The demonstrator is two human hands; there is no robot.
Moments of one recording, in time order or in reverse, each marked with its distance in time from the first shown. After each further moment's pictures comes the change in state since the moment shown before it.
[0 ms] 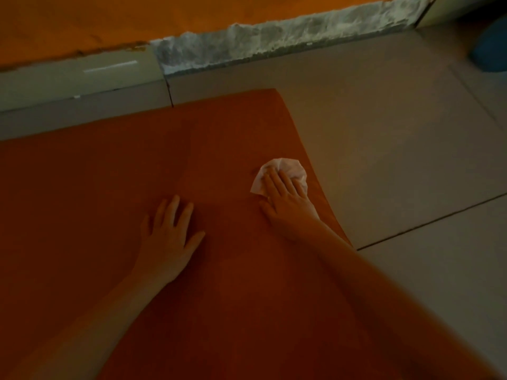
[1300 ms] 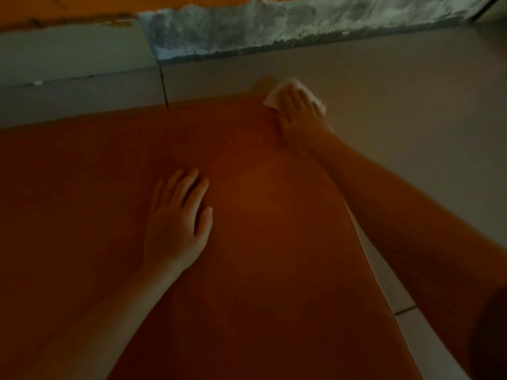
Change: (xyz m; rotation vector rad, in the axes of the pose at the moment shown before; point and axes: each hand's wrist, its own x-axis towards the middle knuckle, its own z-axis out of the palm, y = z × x) left_hand 0.112 0.009 -0.006 -0.241 0.488 0.146; right_hand 0.210 0.048 -0.075 0.012 0.057 0.096
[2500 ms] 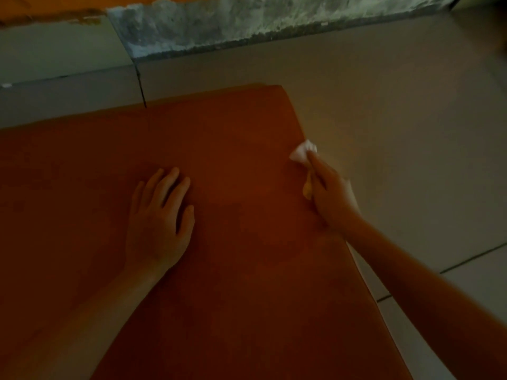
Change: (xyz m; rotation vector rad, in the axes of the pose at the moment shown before) left_hand 0.001 0.000 0.000 0.008 -0.010 -0.005; right_hand -0.141 0.036 0.033 0.690 0.231 0.194
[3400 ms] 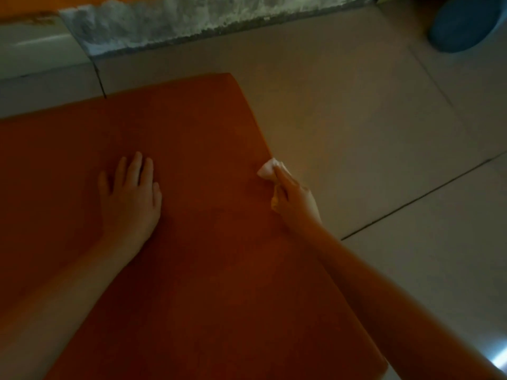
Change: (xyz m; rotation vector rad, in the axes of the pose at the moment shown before) left_hand -0.011 0.023 -0.007 0.241 -0.181 -0.079; right_hand -0.087 0.025 -0.008 -0.088 0.062 0.009
